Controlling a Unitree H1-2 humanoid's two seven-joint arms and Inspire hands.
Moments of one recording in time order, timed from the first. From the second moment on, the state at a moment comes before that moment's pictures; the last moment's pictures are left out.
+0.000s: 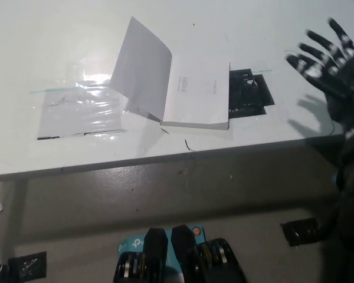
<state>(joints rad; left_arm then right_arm) -0.26 0.04 0.74 0.68 -0.72 0.11 0.36 -0.60 0.03 -0.42 -0.04 0.23 0.46 0.07</state>
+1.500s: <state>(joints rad) -0.28 0.04 0.78 0.70 -0.78 0.08 0.32 -0.46 0.08 -0.74 0.53 0.48 0.22 -0.22</state>
